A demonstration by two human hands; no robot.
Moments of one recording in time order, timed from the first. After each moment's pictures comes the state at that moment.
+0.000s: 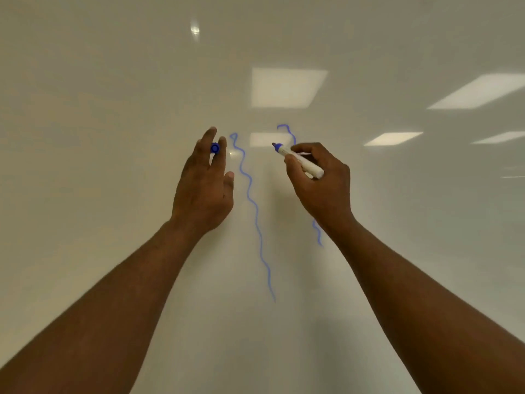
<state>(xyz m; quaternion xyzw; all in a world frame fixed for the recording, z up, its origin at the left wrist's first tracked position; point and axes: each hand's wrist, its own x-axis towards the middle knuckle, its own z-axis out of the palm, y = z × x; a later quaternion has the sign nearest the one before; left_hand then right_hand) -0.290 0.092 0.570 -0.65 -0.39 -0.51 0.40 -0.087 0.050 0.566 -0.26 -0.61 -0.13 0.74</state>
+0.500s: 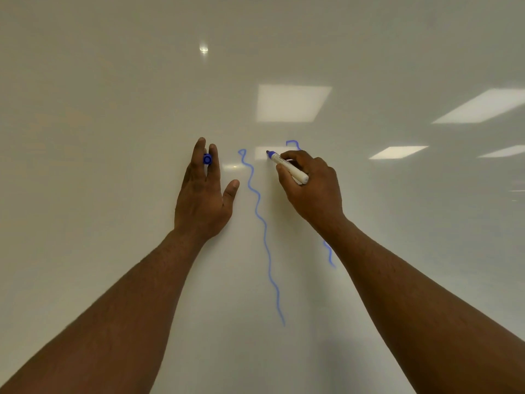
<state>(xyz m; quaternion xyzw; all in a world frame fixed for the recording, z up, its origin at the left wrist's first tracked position) -0.308 0.128 0.584 -0.62 -0.39 -0.55 0.39 -0.102 0.081 0.593 -0.29 -0.63 -0.23 0.68</state>
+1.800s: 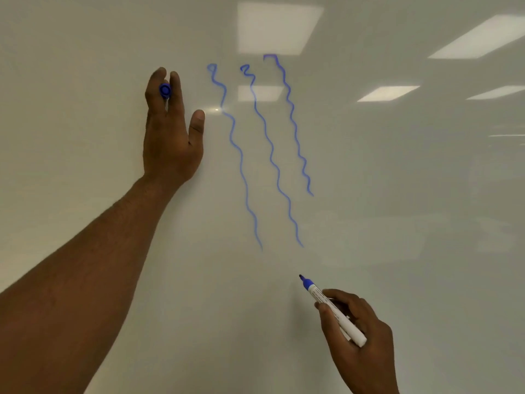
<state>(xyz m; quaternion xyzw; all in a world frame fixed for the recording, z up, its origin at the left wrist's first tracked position) -0.303 0.122 0.555 -0.64 -0.33 -0.61 0.33 -0.044 0.012 0.281 -0.42 -0.58 0.01 0.69</state>
